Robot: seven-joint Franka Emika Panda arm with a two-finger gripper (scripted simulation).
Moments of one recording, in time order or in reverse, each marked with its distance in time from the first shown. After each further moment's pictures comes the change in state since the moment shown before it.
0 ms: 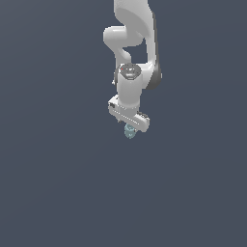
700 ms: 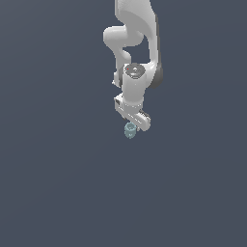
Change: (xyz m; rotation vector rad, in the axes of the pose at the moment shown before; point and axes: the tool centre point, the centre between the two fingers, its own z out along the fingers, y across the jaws) arm -0.029 -0.001 0.012 0.006 0.002 0.167
